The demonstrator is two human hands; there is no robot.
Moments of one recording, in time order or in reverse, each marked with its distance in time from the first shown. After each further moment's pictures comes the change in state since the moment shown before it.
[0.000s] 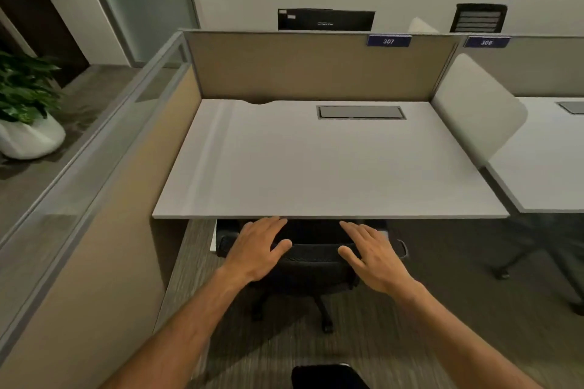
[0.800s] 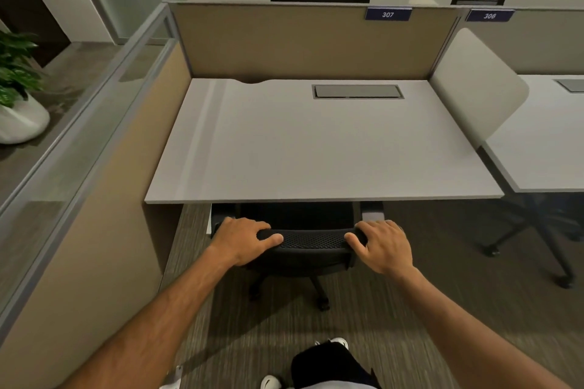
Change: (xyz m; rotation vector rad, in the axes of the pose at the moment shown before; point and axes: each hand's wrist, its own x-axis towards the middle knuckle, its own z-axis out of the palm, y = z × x) left_hand 0.006 -0.033 0.010 0.194 -0.152 -0.031; right_hand 0.000 0.024 0.015 -0.248 0.235 0.032
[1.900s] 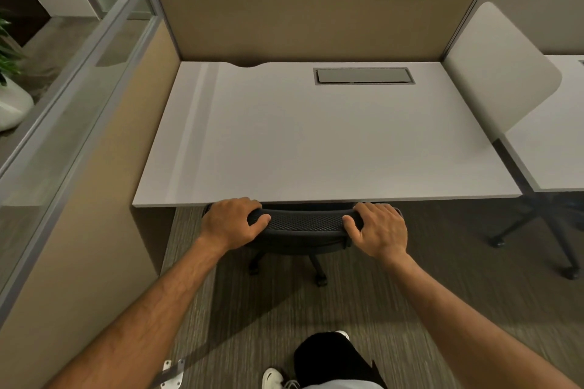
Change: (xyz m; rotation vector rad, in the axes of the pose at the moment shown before) left_hand 0.079 -0.044 -0.014 -0.037 0.298 0.090; right_hand 0.088 -0.001 0.016 -0.012 0.112 0.045
